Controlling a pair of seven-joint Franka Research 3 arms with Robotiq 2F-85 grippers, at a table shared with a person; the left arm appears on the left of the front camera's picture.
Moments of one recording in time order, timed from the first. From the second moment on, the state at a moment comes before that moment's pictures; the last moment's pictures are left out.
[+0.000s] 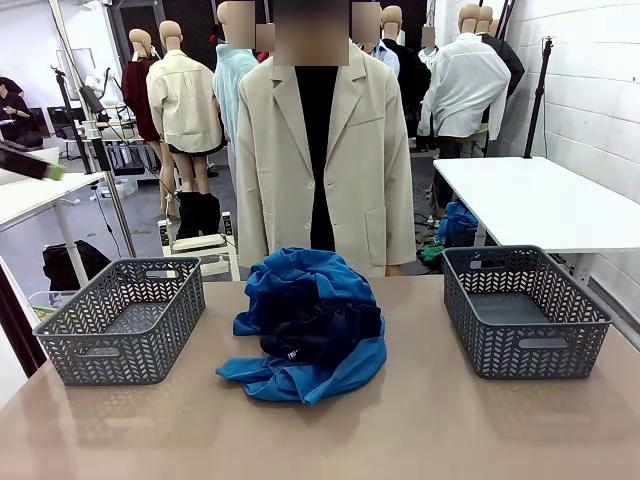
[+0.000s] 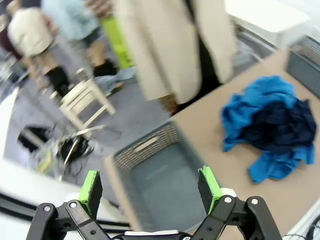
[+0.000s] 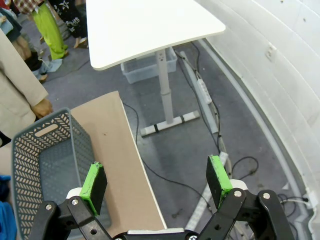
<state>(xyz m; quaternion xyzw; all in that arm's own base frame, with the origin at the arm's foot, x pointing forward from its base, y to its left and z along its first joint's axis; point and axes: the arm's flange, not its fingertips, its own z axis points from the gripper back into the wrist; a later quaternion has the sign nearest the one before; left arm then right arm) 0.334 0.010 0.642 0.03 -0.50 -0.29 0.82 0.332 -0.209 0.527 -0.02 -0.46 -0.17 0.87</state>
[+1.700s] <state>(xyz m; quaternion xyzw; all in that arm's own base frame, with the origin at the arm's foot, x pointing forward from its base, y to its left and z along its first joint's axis) 0.504 -0.252 0.539 -0.02 -0.27 -0.57 0.78 0.332 -0.209 0.527 -0.02 -0.46 -0.17 0.87</state>
